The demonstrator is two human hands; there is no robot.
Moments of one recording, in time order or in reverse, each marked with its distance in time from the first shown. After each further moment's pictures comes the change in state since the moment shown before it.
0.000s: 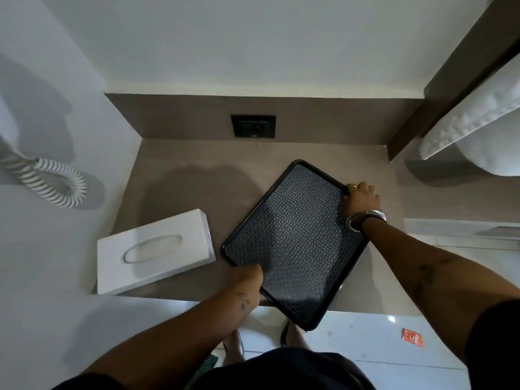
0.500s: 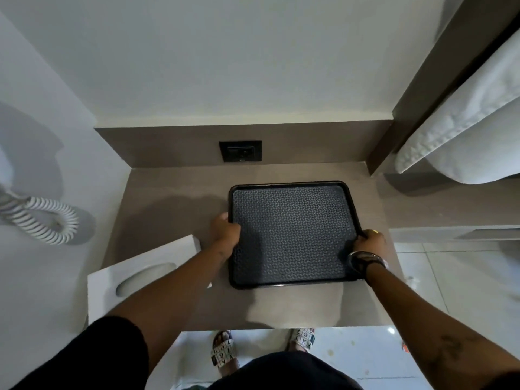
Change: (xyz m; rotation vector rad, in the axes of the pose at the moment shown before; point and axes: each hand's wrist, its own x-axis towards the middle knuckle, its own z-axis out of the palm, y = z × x) left_hand 0.046 0.127 -0.038 -0.058 -0.025 0.509; right_hand -0.071 0.028 0.005 0.550 0.108 0.543
